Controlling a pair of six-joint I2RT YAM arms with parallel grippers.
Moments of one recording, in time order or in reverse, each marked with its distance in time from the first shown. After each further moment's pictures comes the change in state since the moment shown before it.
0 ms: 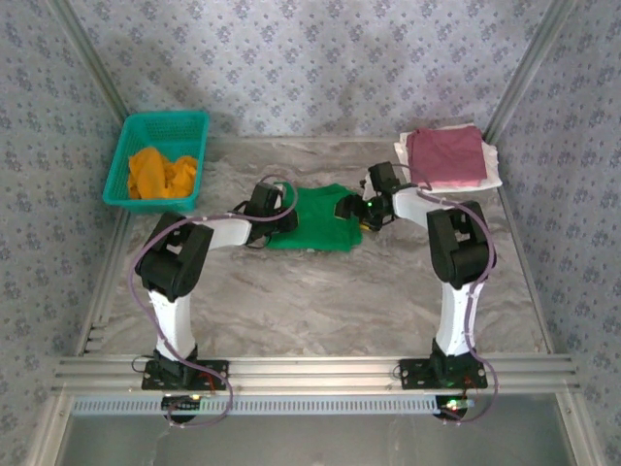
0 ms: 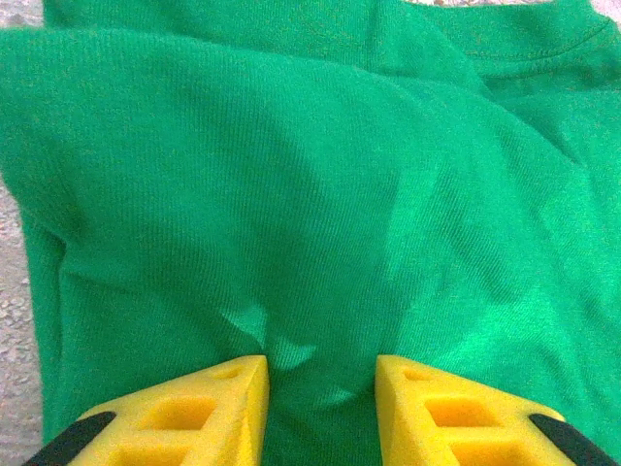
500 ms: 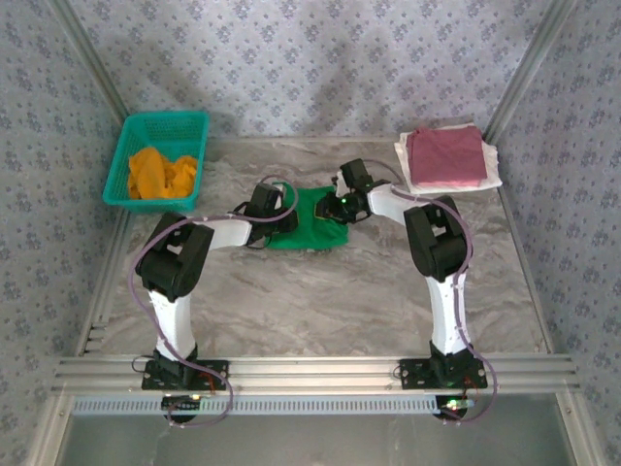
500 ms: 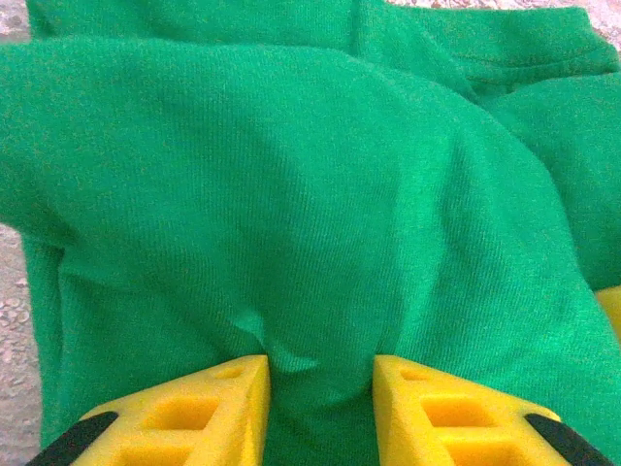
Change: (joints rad) left arm -0.003 0.000 -0.008 0.017 -0.004 -0.005; right arm 0.116 0.134 0.167 0.034 -0.051 0.055
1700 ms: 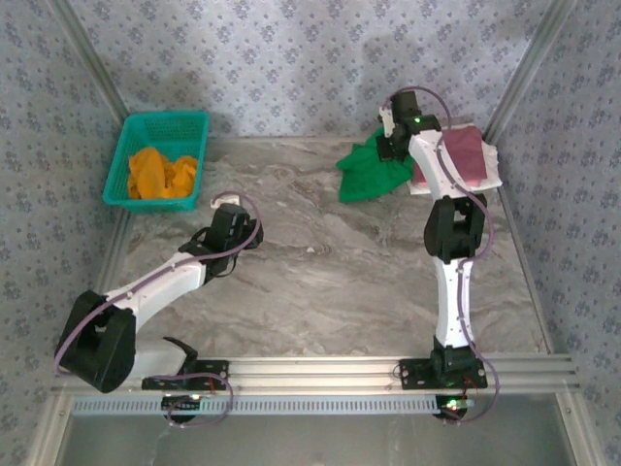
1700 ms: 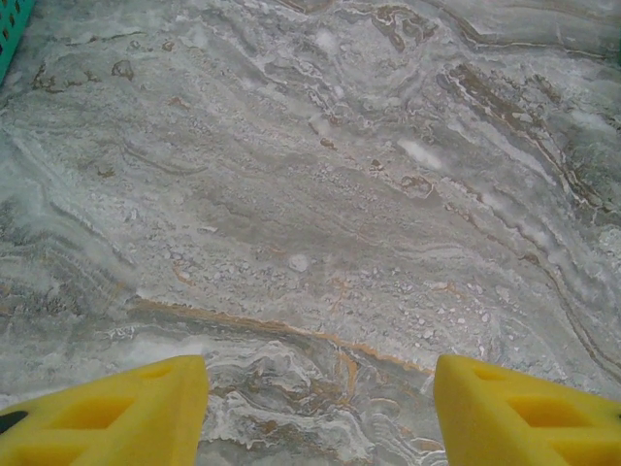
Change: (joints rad) left arm -0.012 -0.656 -0.356 -0.235 -0.373 0.001; right arm -0.271 0.183 0.819 -0.609 0.493 -0.676
